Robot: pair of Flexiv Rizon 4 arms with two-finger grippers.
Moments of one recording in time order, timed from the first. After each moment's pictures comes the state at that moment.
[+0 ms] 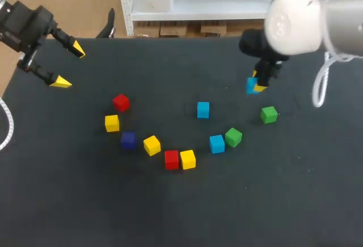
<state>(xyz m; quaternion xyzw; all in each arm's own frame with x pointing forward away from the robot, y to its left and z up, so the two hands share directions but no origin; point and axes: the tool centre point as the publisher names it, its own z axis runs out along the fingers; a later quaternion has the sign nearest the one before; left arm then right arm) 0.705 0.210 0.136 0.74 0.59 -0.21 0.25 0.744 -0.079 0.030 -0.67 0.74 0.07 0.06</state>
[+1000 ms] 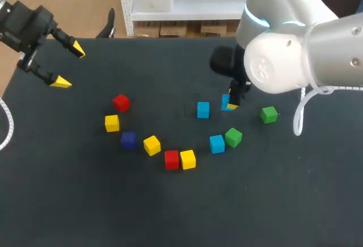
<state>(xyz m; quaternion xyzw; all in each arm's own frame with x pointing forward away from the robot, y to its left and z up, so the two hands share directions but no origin) 0.705 0.210 0.136 0.74 0.59 -0.21 0.25 0.703 -0.018 0.014 -0.64 0.76 0.07 0.07</state>
